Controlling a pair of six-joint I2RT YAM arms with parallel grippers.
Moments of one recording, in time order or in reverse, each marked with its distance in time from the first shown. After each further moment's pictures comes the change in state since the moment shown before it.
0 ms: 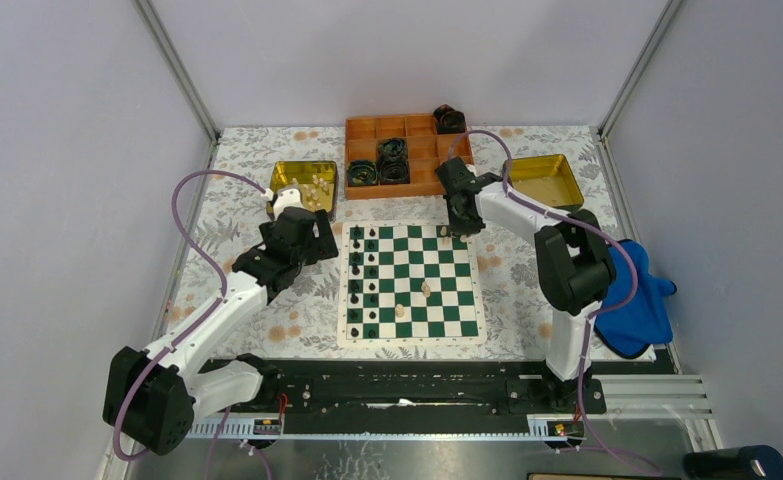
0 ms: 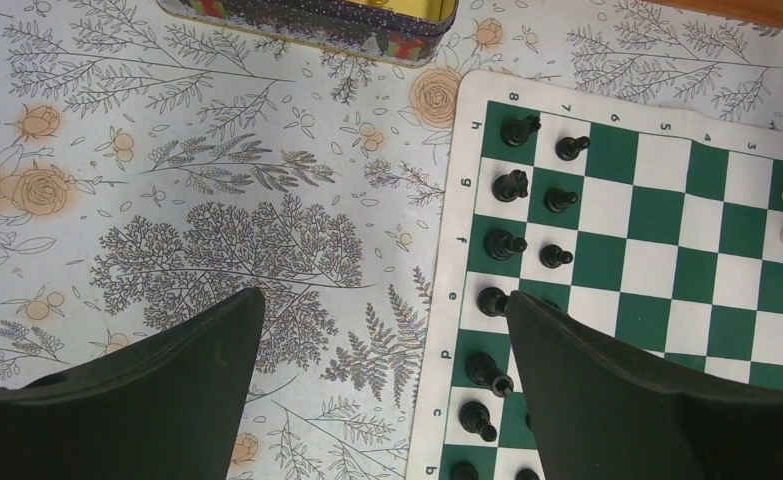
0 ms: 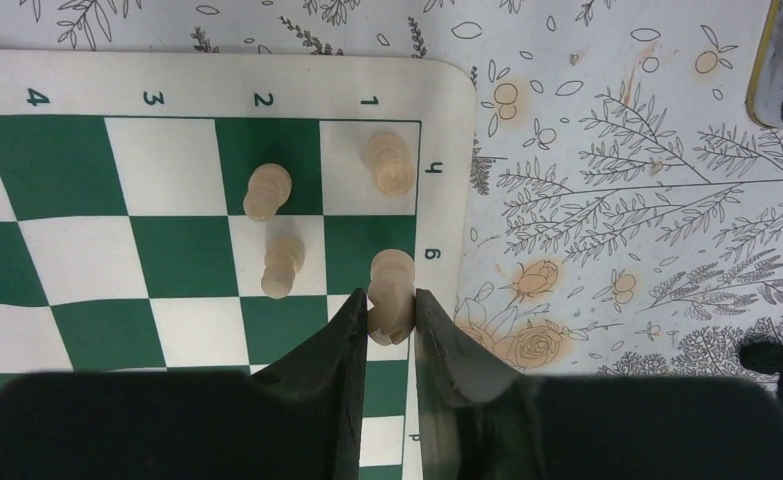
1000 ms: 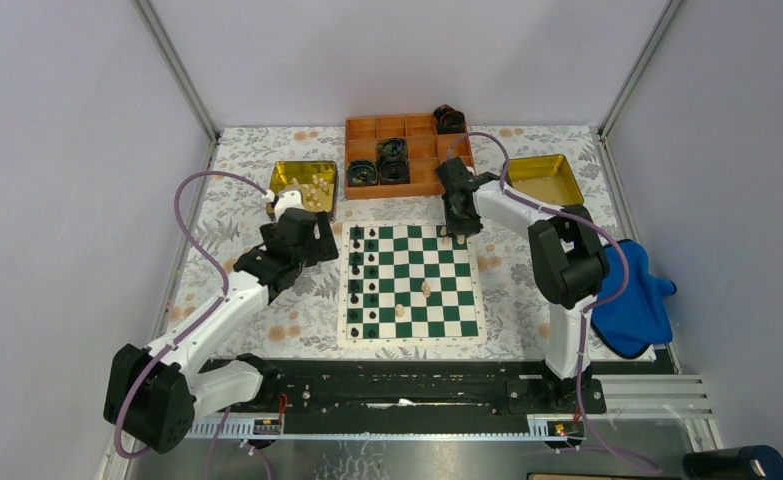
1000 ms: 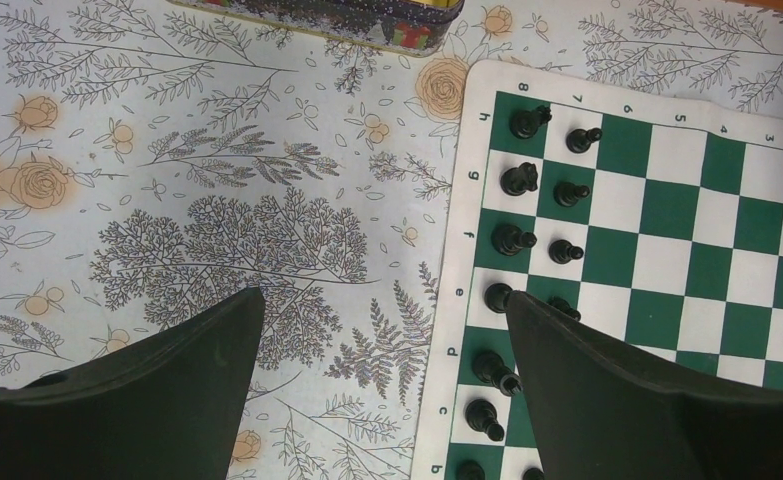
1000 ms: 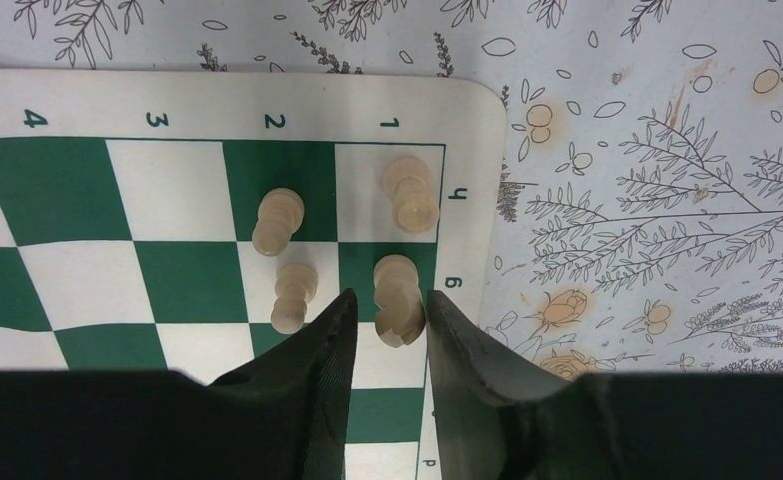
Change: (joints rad) left arm 0.000 0.009 -0.010 0.001 0.000 0.000; right arm -0.018 0.060 0.027 0.020 -0.052 -0.001
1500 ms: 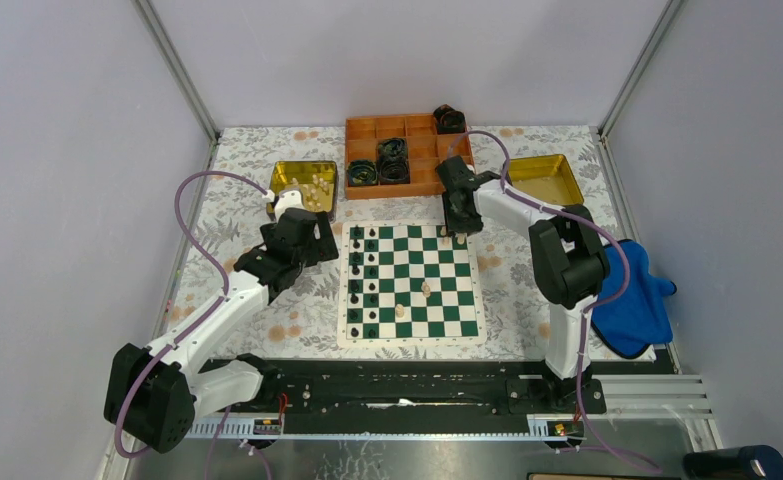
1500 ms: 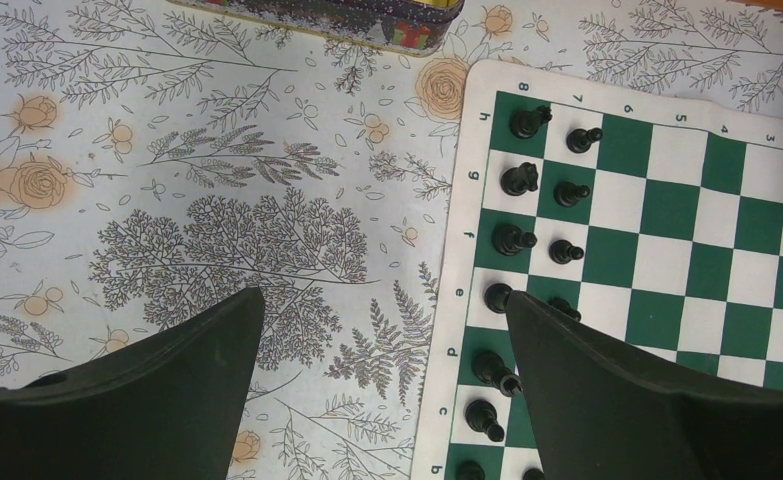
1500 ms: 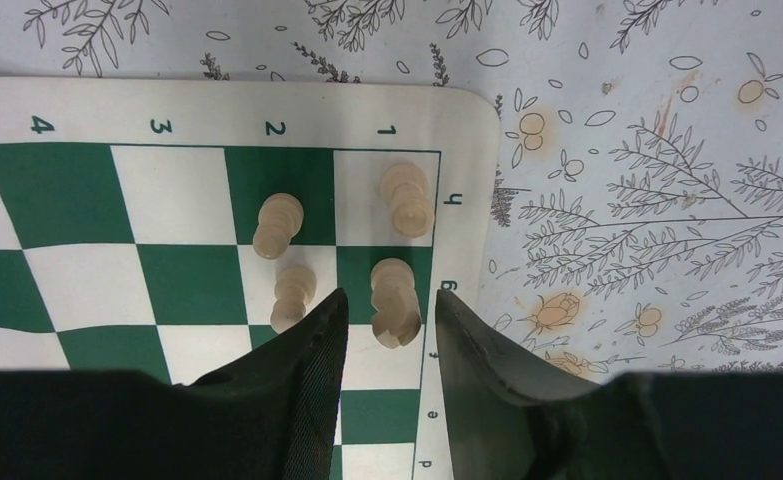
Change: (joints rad) left arm 0.000 0.004 0.000 0.001 0.000 0.000; right arm -0.002 0.000 0.004 0.003 0.003 -0.008
